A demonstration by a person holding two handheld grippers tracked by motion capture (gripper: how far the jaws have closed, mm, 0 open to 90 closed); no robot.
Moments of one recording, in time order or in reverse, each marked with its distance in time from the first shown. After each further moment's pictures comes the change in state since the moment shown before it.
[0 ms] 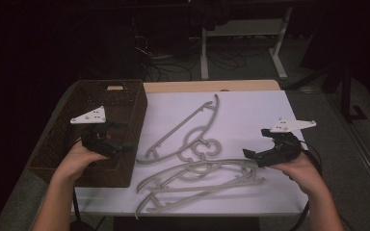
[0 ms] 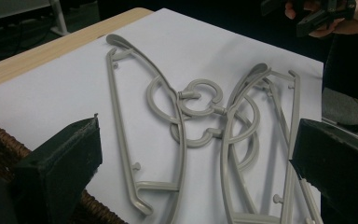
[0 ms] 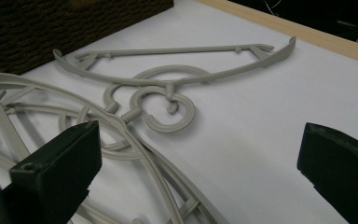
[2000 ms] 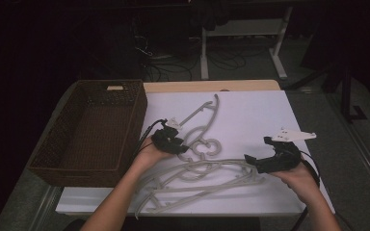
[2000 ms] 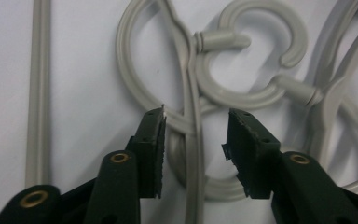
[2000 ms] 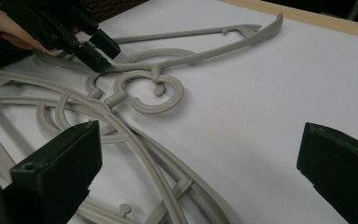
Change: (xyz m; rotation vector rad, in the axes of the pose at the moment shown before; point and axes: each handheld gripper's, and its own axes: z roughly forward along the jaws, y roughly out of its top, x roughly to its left) left arm -0.005 -0.014 0.194 0.422 0.131 -0.009; right arm -0.002 -0.033 0.008 -0.014 -0.047 0.054
